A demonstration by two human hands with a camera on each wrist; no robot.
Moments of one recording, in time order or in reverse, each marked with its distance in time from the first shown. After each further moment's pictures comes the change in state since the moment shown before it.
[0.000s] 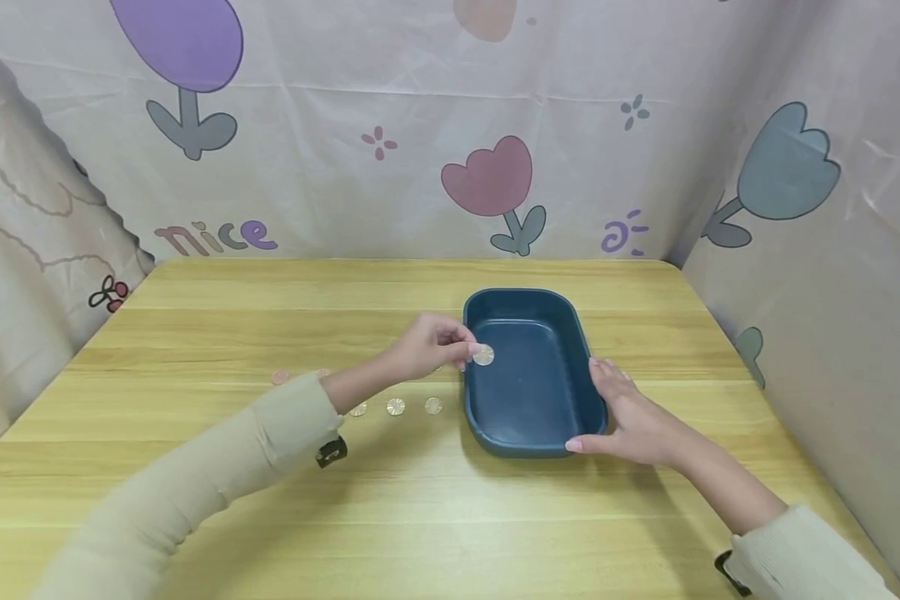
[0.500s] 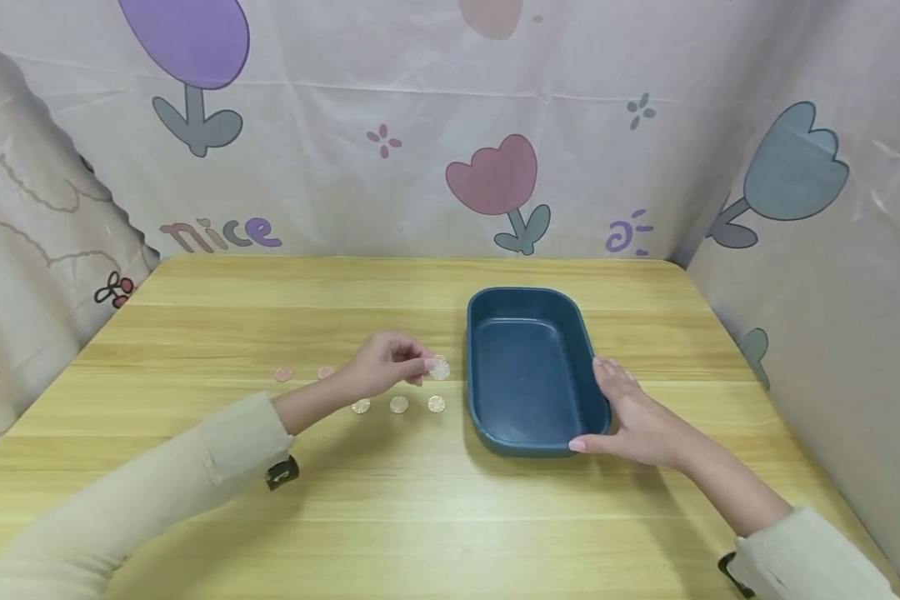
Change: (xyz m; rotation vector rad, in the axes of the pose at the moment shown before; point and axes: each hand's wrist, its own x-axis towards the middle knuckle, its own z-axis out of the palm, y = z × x) left_hand -0.045 -0.027 -0.025 -0.066 0.042 -0.116; right_hand -0.001 -0.001 -0.001 -0.006 -0.005 0.004
